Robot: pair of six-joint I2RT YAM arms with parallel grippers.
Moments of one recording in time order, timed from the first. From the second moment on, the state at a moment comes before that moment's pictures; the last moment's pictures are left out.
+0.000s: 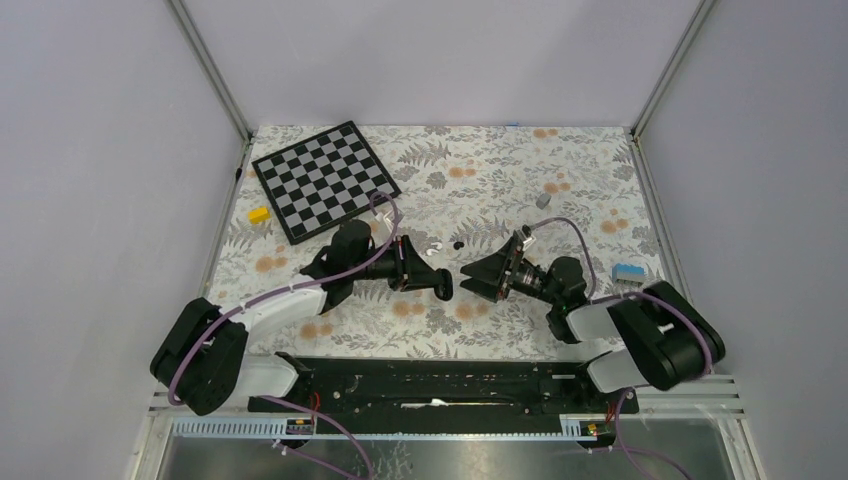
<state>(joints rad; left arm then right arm) -0.60 1.28 0.56 0.32 0.70 -1.10 0.44 1.49 0.17 1.35 -0.71 1.51</state>
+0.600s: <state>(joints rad) -0.60 1.29 0.61 0.28 0.75 -1.06 0.50 1.23 0.30 0.68 -0.67 1.11</state>
